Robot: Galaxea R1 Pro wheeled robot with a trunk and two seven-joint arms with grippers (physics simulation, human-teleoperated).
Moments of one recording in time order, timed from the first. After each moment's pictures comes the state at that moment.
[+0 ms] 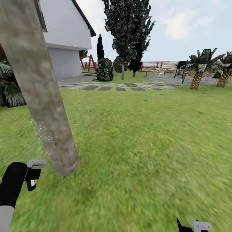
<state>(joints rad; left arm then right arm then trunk) -0.57 0.27 0.35 -1.11 -0.52 0.97 -0.43 -0.27 -0.11 -0.76 -0.35 0.54 -0.57 0.19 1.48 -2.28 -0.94</state>
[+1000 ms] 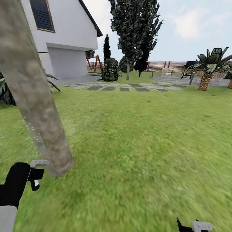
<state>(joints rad) -0.57 0.24 0.35 -1.11 -0.51 0.98 -0.43 -0.27 -0.11 -0.76 -0.35 0.54 -0.57 0.19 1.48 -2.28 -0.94</state>
